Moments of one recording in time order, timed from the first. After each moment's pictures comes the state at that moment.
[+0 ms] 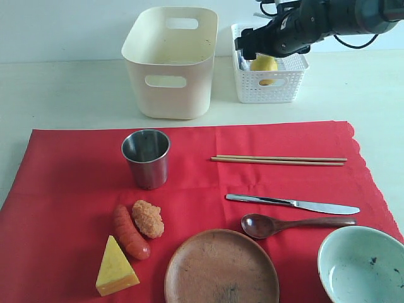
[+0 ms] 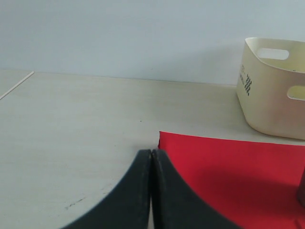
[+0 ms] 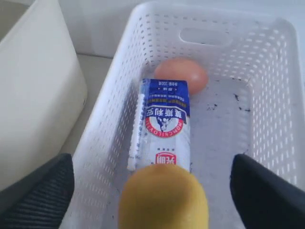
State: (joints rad) left arm -0.01 0.00 0.00 0.15 0.26 -0.19; right arm 0.27 2.20 -1.62 -0.10 0.22 0.18
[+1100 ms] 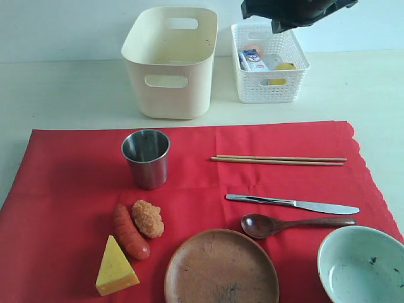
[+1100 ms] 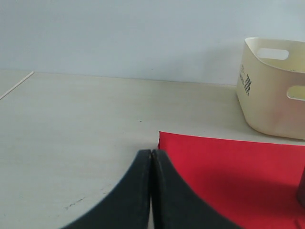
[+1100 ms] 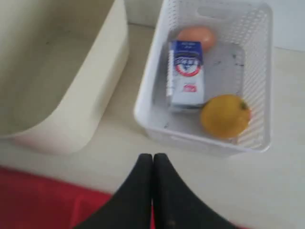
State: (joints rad) left arm -0.01 0.00 0.00 0.15 0.26 -0.19; right arm 0.36 1.81 -1.48 -0.08 0.61 0.18
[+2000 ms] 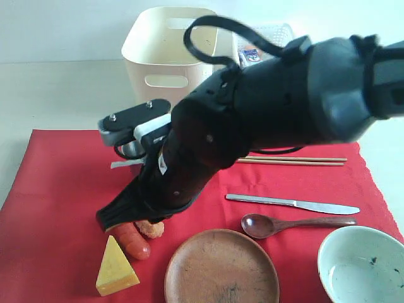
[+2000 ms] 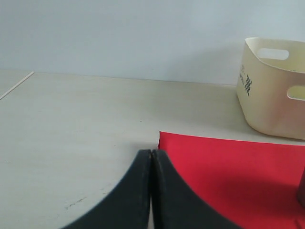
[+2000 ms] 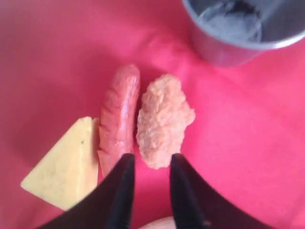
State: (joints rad) left arm -0.01 0.00 0.00 0.15 0.26 -0.19; right arm 0.98 1.83 -1.12 0.04 0.53 0.33
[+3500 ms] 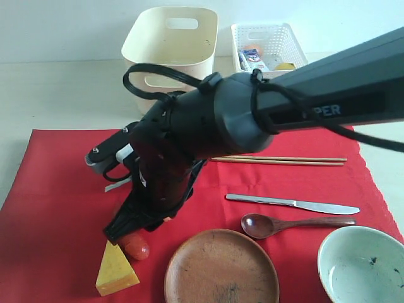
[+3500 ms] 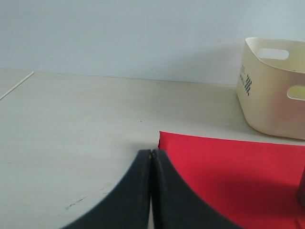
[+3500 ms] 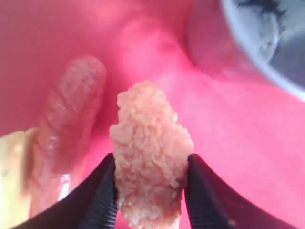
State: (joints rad) left arm -0.01 0.00 0.00 0.15 0.26 -0.19; right arm 0.99 2.03 -1.29 -0.13 0.64 0.29
